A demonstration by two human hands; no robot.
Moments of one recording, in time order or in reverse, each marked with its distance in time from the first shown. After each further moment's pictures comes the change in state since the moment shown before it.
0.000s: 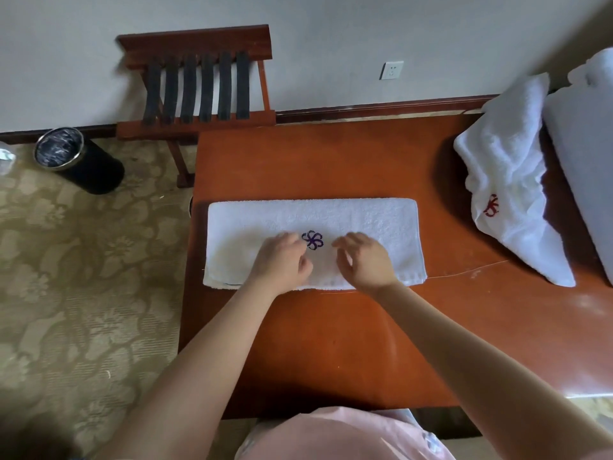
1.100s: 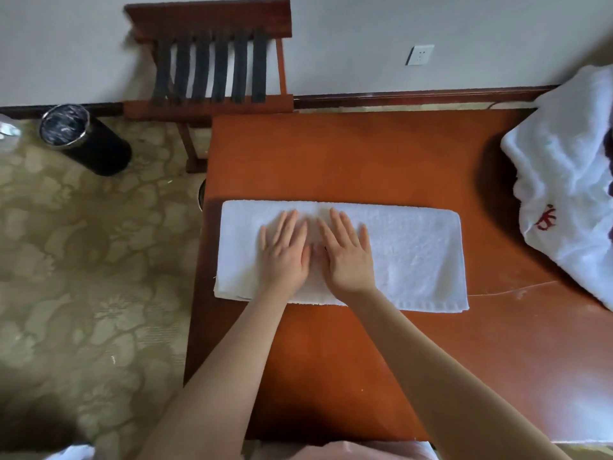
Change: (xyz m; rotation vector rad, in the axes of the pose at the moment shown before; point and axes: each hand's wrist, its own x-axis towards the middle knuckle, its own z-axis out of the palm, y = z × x) left_hand 0.006 -0.040 0.047 0.021 0.201 -0.244; right_hand 0.037 -0.028 0.074 -0.147 -0.130 0.158
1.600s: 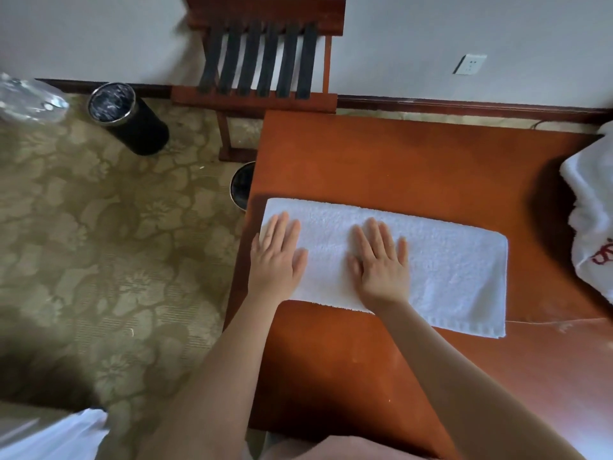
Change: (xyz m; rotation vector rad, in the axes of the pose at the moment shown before) left_hand -0.032 -0.072 -0.015 0.011 -0.026 -0.142; right_hand 0.003 -0.003 0.019 -0.159 -0.002 0.011
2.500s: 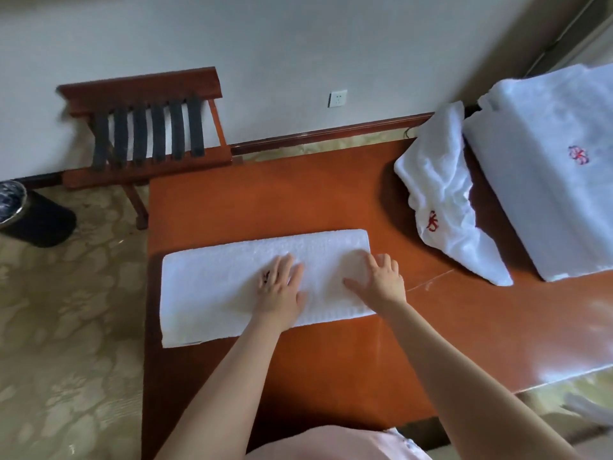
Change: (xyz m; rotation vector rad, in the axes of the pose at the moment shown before) left_hand 0.014 0.165 0.008 0.093 -0.448 0.302; right_hand -0.064 0.149 -0.075 0.109 -0.176 0.565
